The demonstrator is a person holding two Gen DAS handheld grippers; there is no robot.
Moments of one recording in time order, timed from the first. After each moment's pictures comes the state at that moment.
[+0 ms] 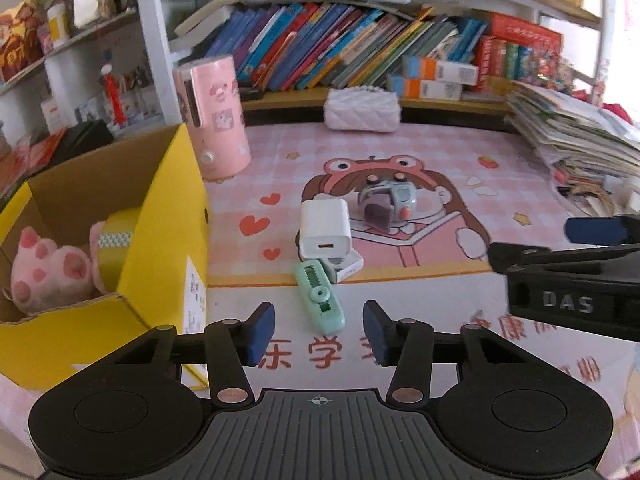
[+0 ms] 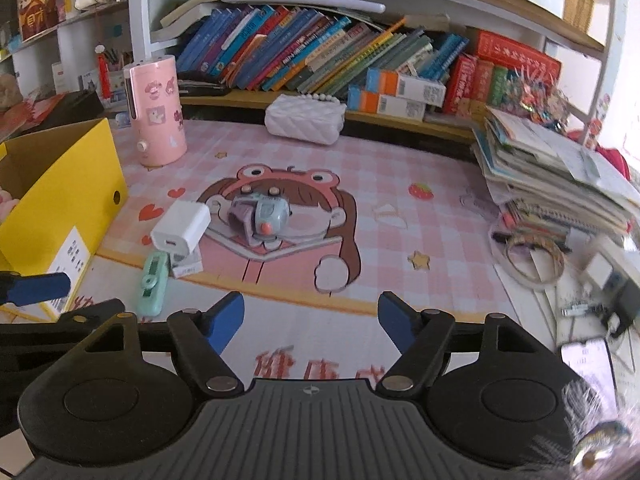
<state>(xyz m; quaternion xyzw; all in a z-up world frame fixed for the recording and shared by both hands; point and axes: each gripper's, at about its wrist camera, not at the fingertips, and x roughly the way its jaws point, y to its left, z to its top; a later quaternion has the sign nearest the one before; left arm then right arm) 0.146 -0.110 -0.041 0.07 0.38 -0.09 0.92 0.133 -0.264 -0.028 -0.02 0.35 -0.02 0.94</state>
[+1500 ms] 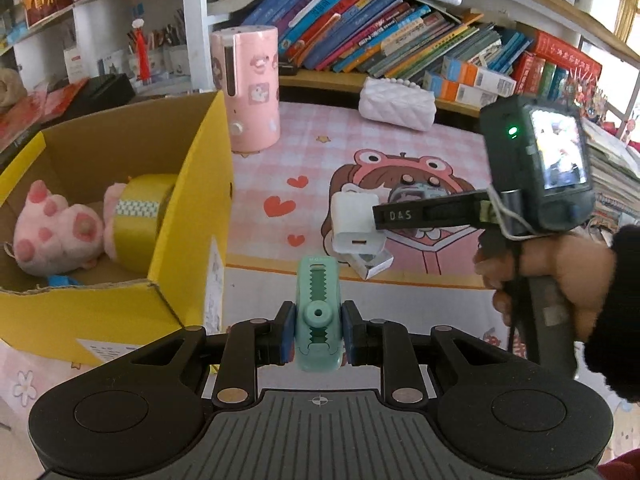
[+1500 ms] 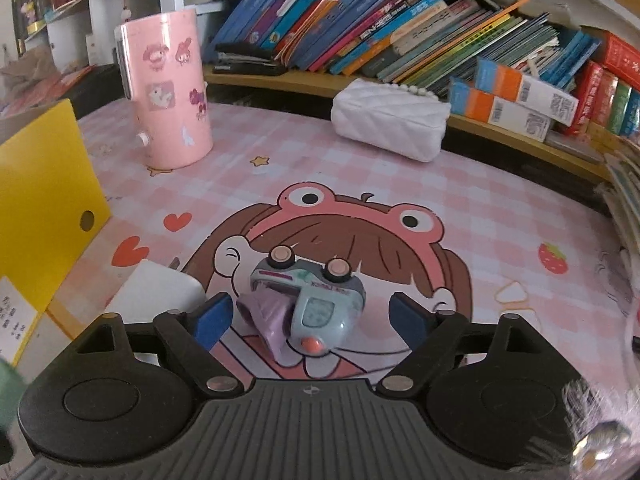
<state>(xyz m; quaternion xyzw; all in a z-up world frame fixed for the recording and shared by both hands) 0.157 -0.082 -0.032 0.00 0.41 -0.07 0.91 0.295 -0.247 -0.097 -0.03 0.37 0.08 0.92</state>
